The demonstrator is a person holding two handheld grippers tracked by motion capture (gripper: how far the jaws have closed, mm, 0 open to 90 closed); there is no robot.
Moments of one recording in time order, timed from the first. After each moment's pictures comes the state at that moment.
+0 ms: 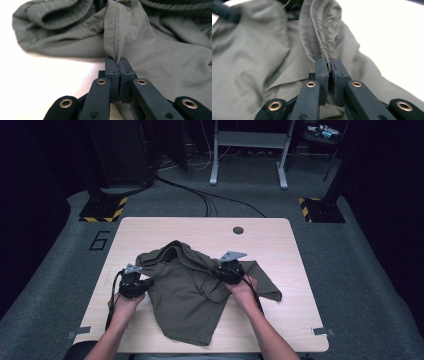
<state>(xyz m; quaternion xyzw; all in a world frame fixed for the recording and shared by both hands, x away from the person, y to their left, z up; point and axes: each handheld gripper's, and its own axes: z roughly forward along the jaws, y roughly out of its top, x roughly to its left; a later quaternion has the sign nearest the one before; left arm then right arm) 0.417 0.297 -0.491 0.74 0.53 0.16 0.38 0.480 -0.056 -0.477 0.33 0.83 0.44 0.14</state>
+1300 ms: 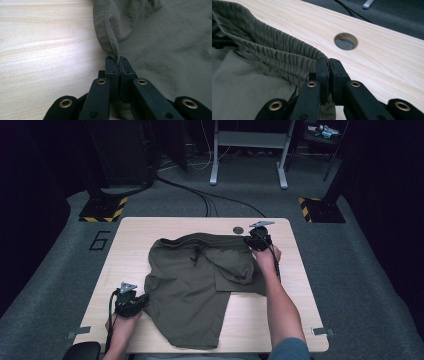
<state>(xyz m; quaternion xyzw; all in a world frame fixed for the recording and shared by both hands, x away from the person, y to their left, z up) 0.369 0.302 -0.518 0.71 0.58 0.18 0.36 0.597 -0.149 -0.465 0.45 0.78 0.37 0.22</state>
